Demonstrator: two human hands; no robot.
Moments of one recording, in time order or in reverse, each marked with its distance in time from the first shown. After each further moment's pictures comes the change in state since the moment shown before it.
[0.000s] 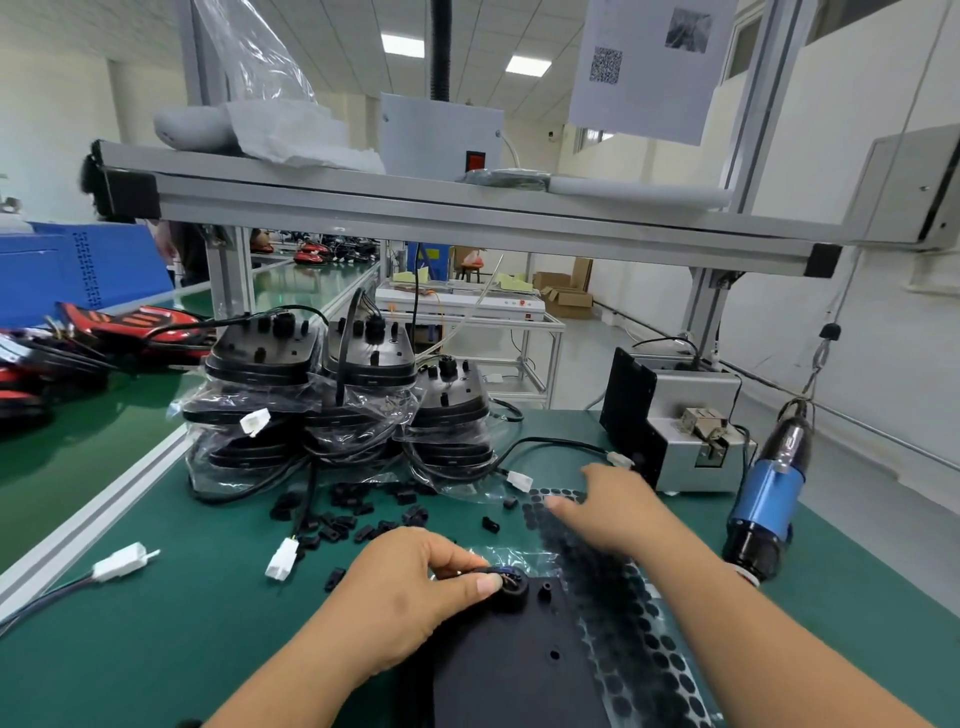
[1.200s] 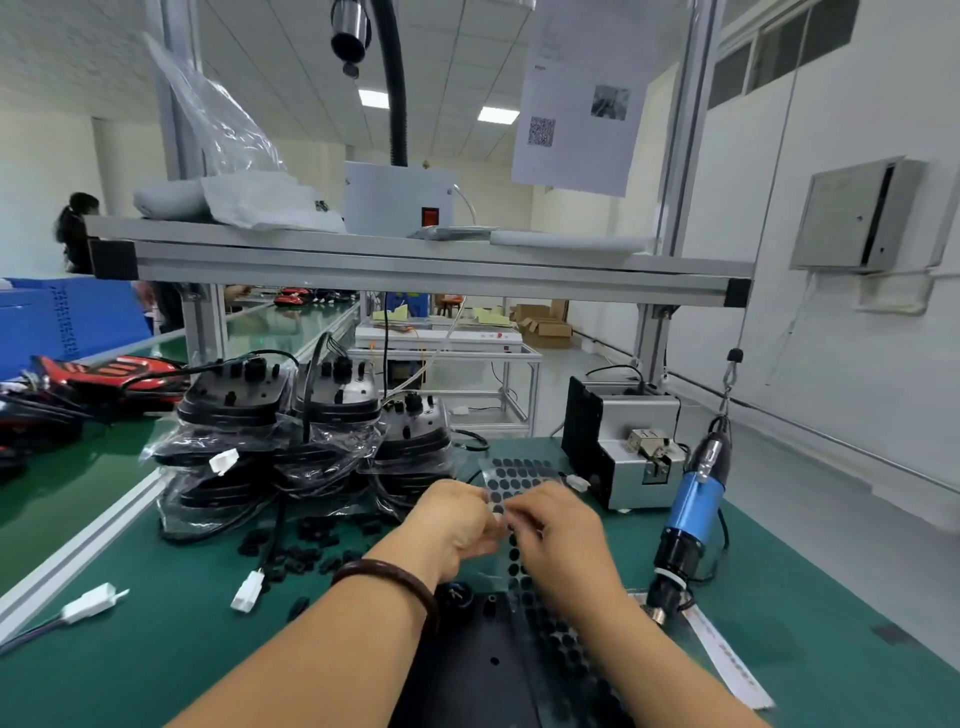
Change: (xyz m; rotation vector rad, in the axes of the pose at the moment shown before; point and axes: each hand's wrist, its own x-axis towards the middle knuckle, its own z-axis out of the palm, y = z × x) left_hand 0.082 0.067 0.046 -0.634 0.034 -0.372; right_hand -0.041 0.004 0.020 0.417 0.551 -0.412
